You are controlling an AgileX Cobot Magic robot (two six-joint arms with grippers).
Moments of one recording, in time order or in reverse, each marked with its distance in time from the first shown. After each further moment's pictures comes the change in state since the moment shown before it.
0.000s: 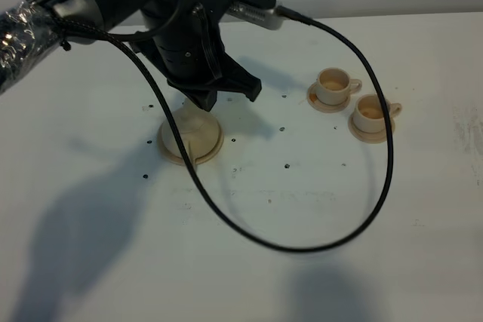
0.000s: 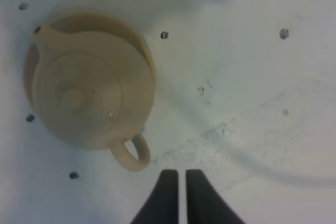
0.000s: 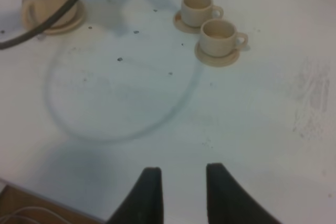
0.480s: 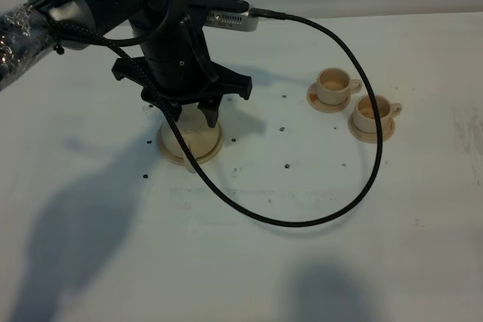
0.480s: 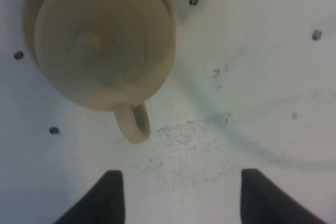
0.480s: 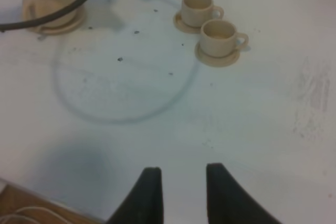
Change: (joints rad) left arm 0.034 0.000 0.063 -0.025 0.000 -0.209; right arm 0.000 0.000 0.000 0.000 0.000 0.000
